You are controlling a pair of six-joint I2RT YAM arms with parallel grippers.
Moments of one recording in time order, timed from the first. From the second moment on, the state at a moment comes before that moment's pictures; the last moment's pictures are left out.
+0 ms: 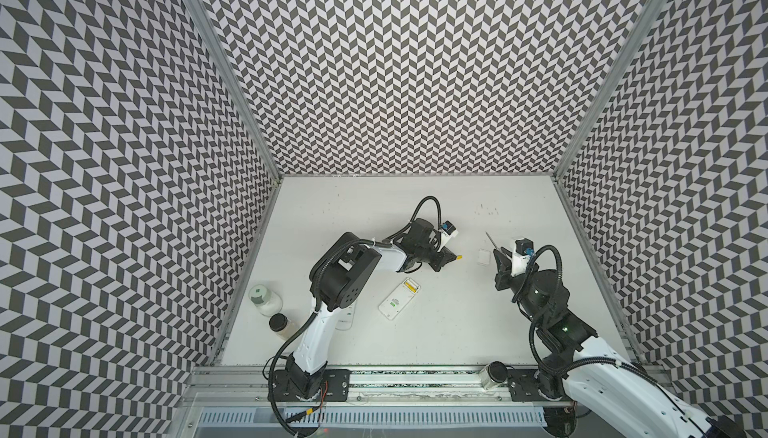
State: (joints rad) left arm -0.70 2.16 1.24 0.26 0.51 -0.02; right arm 0.51 0.66 0.28 0.21 0.25 0.11
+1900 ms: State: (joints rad) left arm -0.78 1.61 1.02 -0.57 0.11 0.40; right arm 0.48 0.76 0.28 0.24 0.13 0.09
